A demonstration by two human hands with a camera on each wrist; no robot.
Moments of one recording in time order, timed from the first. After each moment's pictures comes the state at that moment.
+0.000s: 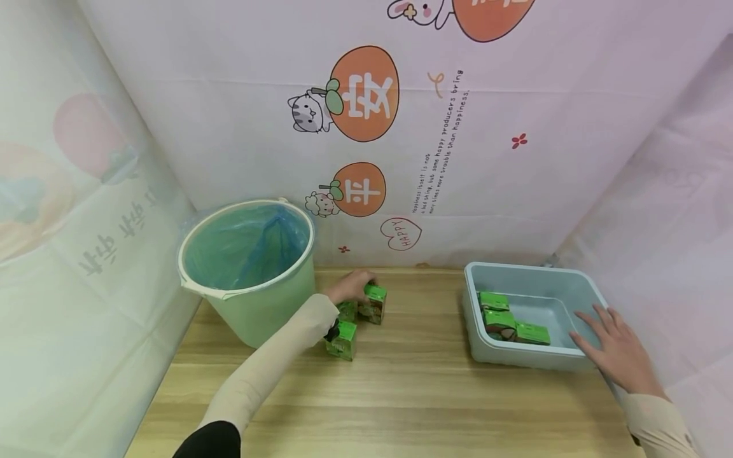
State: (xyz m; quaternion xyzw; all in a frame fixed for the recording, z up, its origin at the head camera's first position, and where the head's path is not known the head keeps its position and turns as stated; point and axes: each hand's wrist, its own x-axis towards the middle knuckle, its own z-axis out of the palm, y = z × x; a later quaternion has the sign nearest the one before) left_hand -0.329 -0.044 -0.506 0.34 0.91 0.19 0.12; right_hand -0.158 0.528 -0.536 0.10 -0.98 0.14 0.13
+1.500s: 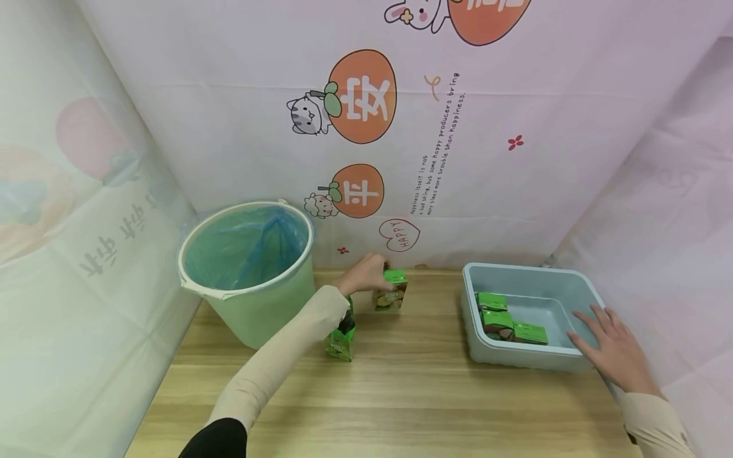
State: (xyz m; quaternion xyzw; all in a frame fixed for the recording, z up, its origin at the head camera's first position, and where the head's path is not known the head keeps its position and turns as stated) left_hand -0.321 -0.012 -0.456 0.31 0.90 0.31 0.09; right_hand -0.155 0.526 -0.535 0.09 -0.98 0.14 0.12
